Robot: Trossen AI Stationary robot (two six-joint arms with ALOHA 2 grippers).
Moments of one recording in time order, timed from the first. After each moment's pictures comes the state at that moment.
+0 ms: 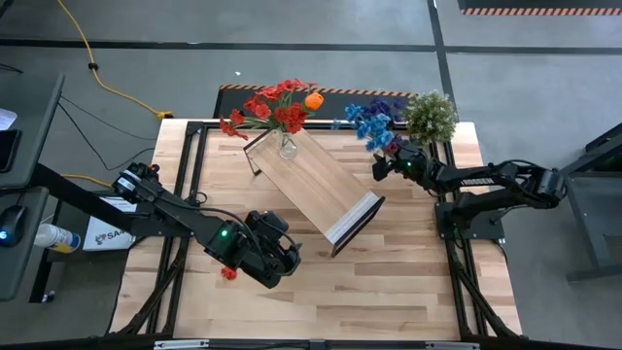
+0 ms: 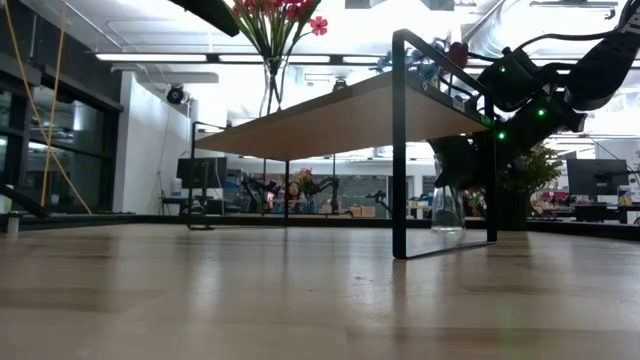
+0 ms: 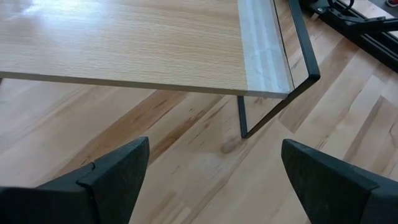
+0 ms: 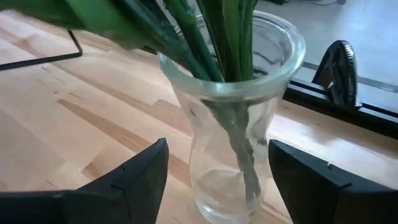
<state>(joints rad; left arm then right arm) -0.54 1.65 1.50 -0.97 -0.71 -1.20 -0.56 1.23 0.28 0.44 0.34 0.30</state>
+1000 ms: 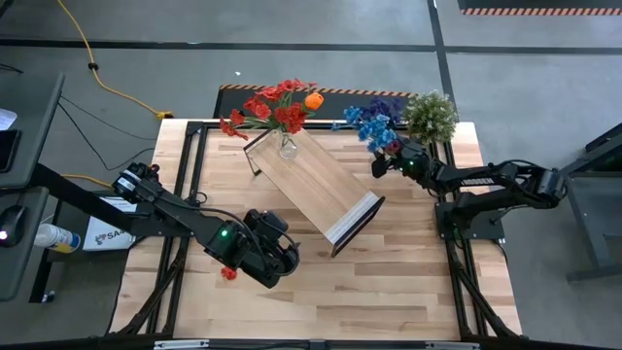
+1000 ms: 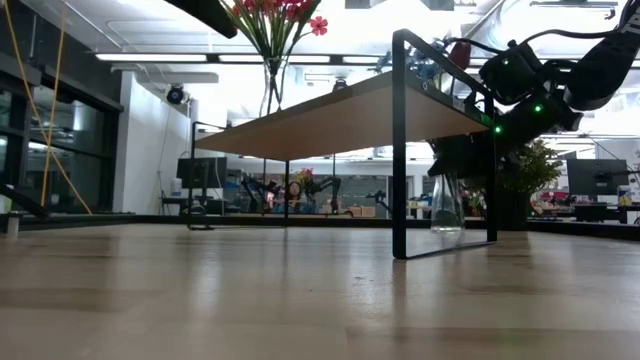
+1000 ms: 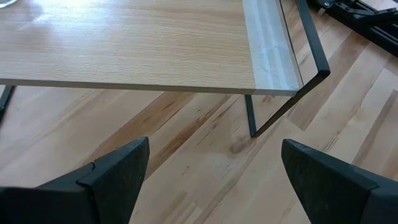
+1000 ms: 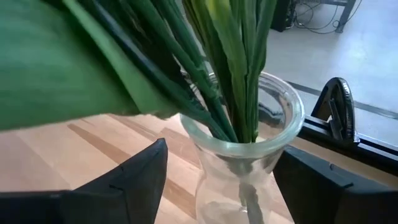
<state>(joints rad) -0.54 1.65 1.50 -1.00 -0.72 -1.18 -0.56 1.23 0.28 0.54 0.34 0.23</state>
